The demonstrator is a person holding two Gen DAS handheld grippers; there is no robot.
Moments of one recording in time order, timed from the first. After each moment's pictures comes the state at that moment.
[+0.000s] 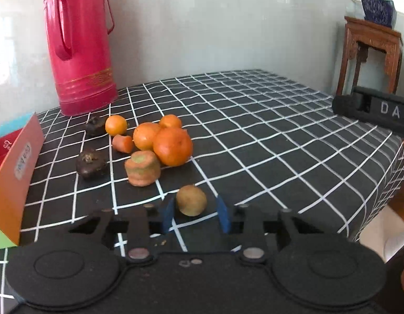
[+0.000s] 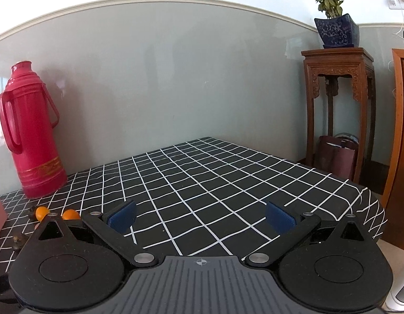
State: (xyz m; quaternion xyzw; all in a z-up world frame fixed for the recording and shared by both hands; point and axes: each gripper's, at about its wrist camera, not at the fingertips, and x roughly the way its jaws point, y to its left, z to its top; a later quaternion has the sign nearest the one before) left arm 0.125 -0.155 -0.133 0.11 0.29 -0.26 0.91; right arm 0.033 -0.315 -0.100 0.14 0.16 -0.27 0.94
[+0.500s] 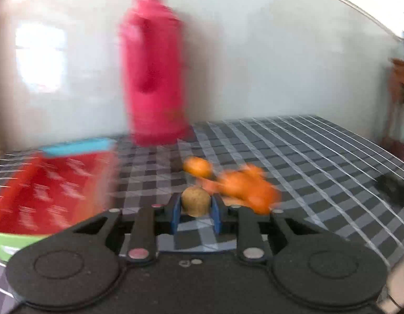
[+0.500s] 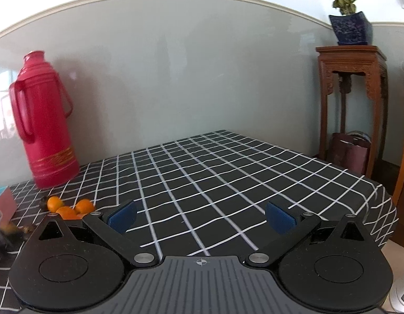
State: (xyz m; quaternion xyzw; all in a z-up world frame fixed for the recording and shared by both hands) left arm 0.140 -0.089 -0.091 0.07 0.21 -0.12 0.97; right arm 0.046 -0.298 -0.104 0.13 0.18 -0.23 0.95
